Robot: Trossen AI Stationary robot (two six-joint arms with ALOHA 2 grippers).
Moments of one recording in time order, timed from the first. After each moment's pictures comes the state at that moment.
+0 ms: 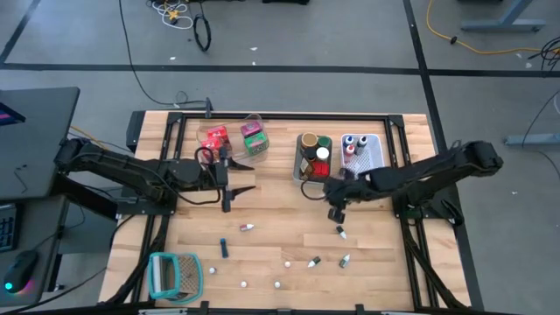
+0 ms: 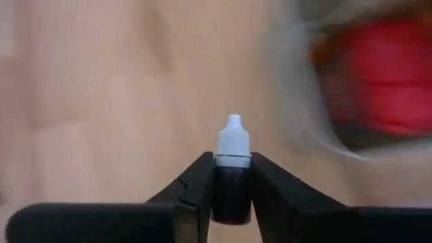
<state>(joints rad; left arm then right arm) -0.18 0.99 0.67 0.15 -0.36 0.17 0.16 1.34 0.77 -0.49 0.20 0.38</state>
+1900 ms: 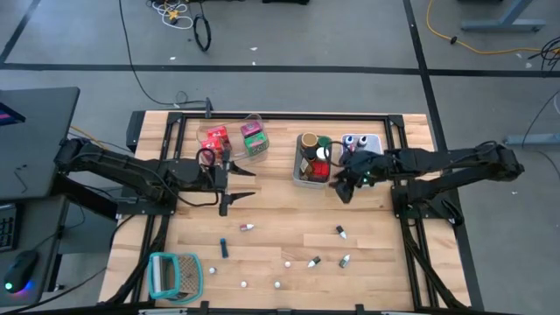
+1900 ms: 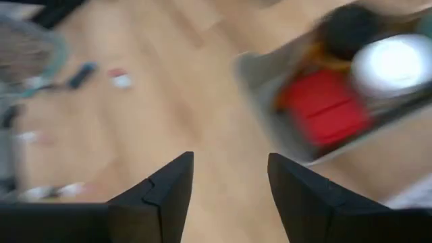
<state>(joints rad) -0.18 0.99 0.67 0.17 -0.25 0.17 0.01 1.06 0.86 -0.62 0.12 0.61</state>
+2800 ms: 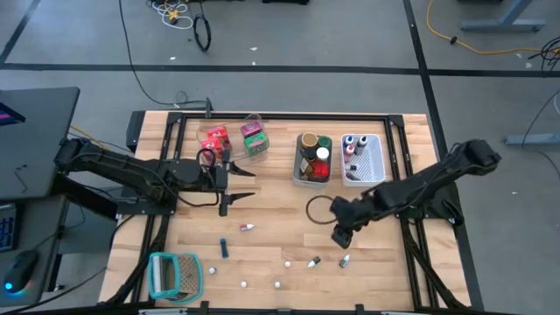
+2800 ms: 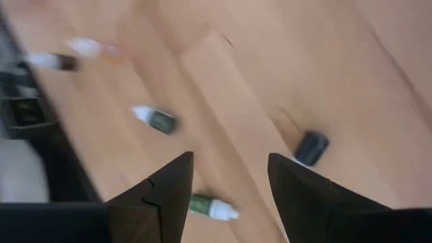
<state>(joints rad) -0.18 0.99 0.67 0.15 -0.25 0.17 0.38 1.34 0.85 -0.60 -0.07 1.03</state>
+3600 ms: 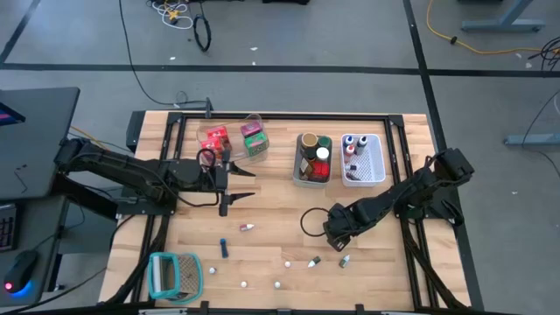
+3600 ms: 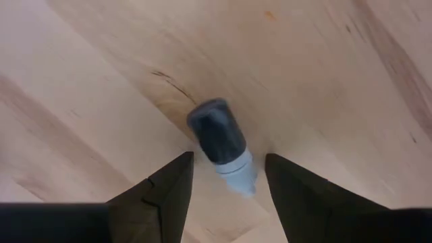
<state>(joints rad) -0.18 0.99 0.67 0.15 -0.25 0.17 0.40 1.66 0.86 -0.71 -0.03 1.17</state>
